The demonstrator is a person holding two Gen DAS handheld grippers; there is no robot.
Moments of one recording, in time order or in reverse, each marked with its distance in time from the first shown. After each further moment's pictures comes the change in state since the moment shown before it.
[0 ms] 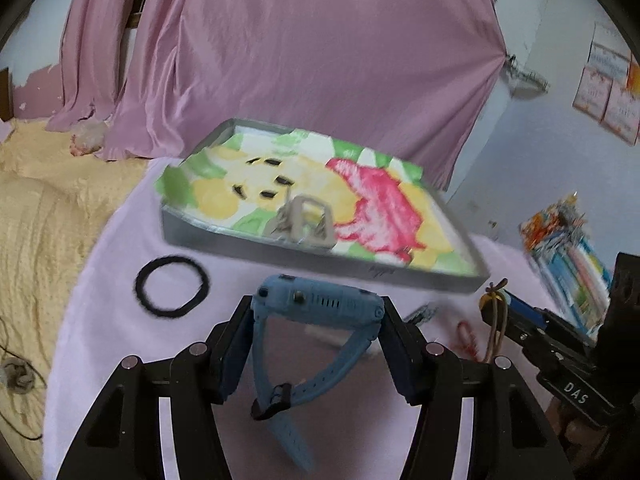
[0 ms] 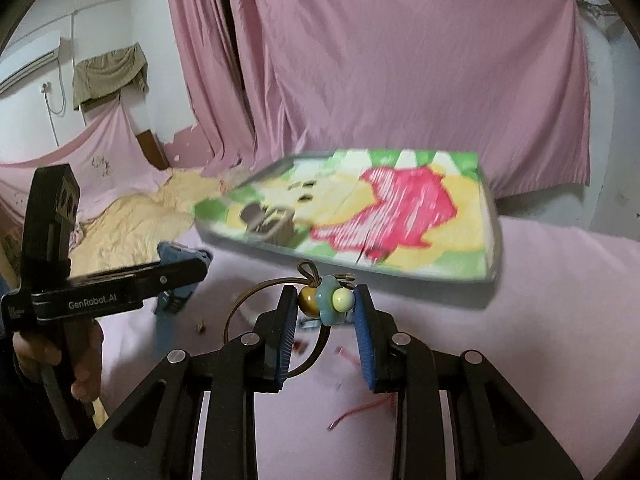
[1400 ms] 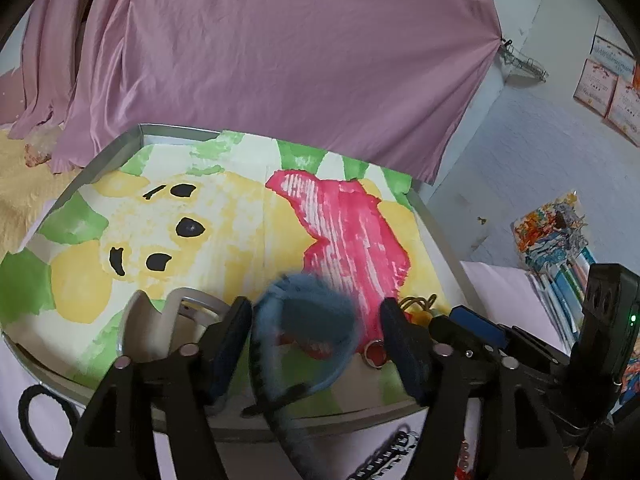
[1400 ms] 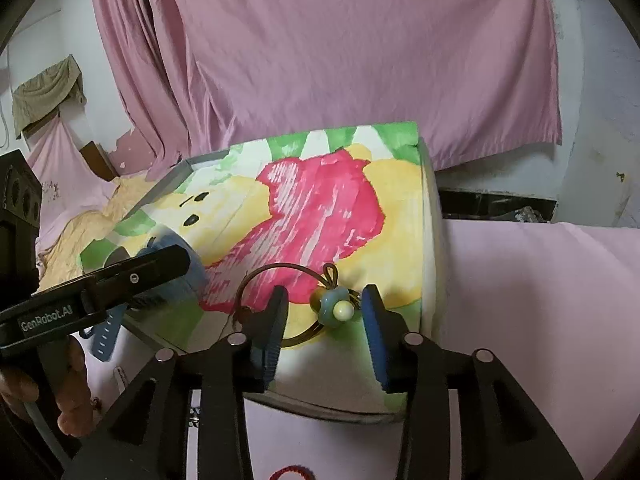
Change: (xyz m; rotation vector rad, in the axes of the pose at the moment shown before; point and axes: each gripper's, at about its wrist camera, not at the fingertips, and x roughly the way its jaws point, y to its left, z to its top) left arm 0.113 -0.044 0.060 0.025 0.064 -0.071; right arm 0.089 -0.075 0.034 0.146 0.110 -0.137
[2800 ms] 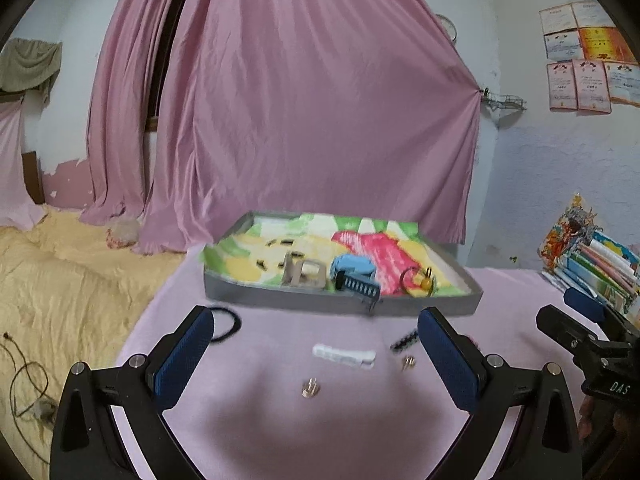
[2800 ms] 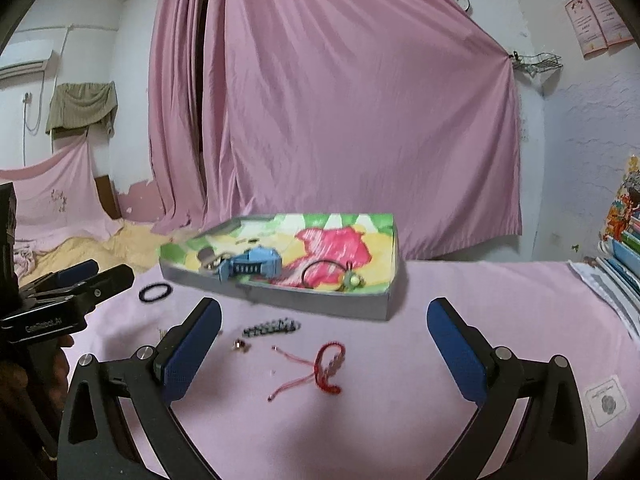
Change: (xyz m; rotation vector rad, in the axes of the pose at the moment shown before) left arm -0.167 -0.002 -0.126 0.141 -0.398 0.225; right arm -0.165 0.033 -0.105 -0.129 -0.393 -0.067
